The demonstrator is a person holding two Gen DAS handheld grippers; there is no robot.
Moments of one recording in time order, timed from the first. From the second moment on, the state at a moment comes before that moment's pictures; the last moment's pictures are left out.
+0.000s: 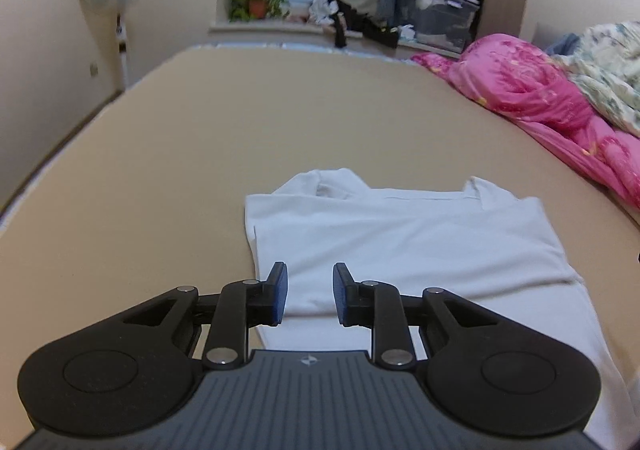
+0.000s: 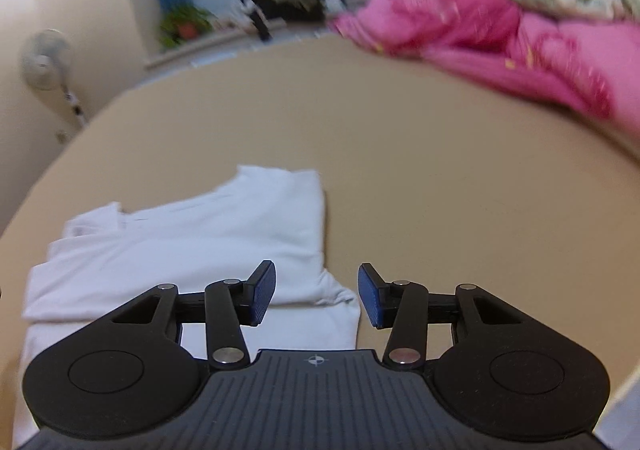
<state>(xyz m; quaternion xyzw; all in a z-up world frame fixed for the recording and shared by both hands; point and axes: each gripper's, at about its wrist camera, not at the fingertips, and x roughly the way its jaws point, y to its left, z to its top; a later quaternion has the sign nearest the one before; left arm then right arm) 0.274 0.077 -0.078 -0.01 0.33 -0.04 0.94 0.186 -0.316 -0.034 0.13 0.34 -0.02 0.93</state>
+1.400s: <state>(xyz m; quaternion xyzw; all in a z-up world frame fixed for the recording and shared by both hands) 0.081 0.129 -0.173 -0.17 0.51 -0.02 0.84 0.062 -0.348 -0.119 0.21 0.49 -0.05 0.85</state>
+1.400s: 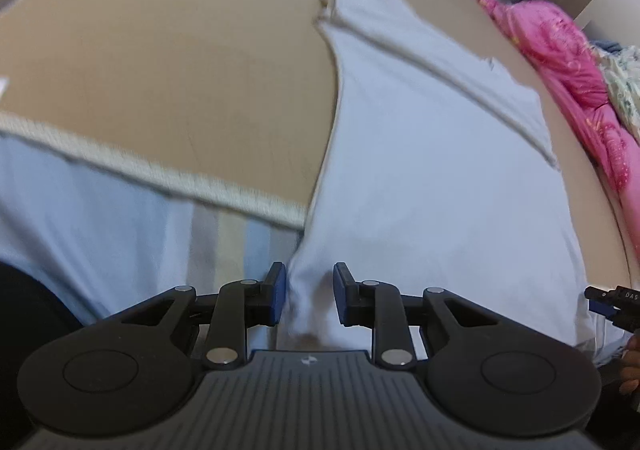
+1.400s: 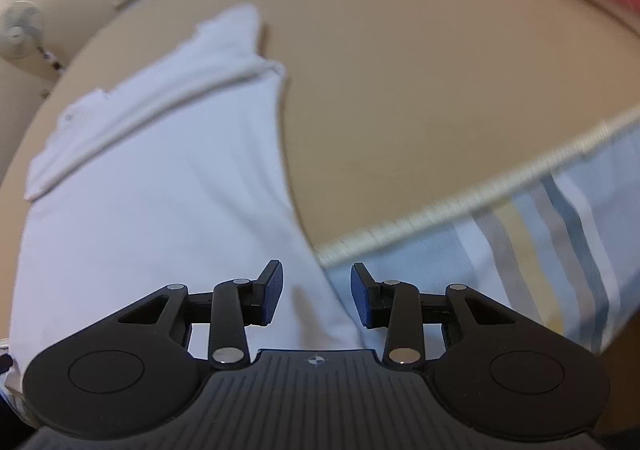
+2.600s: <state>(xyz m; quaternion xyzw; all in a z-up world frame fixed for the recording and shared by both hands) 0.072 0.098 -0.167 -0.09 0.50 -0.03 0.86 0.041 -0.332 -0.124 0.19 0.53 -0.01 0.83</state>
